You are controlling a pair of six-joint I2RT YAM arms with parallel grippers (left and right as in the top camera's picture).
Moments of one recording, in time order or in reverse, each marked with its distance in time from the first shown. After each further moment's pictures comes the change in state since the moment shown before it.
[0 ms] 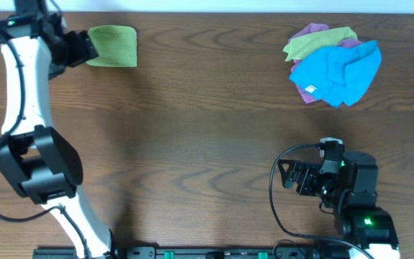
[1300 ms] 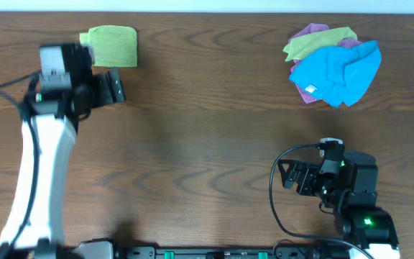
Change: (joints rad) left arm -0.129 -0.684 -0.804 0.388 -0.010 0.049; right arm 0.000 0.000 0.000 -0.001 0.000 0.003
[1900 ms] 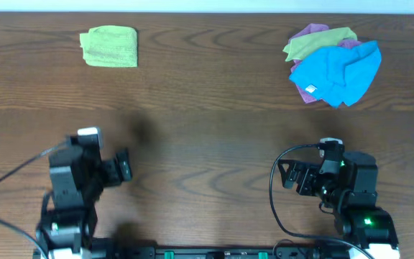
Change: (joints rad) left arm 0.000 -0.757 -0.685 0.090 -0.012 0.090; right arm 0.000 0.000 -0.002 0.001 0.000 0.000
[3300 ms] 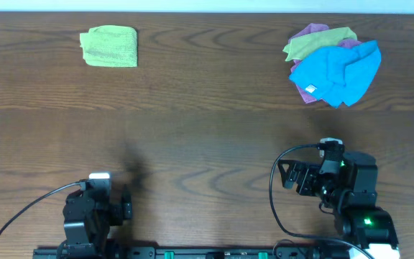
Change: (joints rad) left arm -0.037 -0.587 -0.262 -0.270 -0.150 0.136; right arm 0.000 0.000 0.000 0.000 0.000 0.000
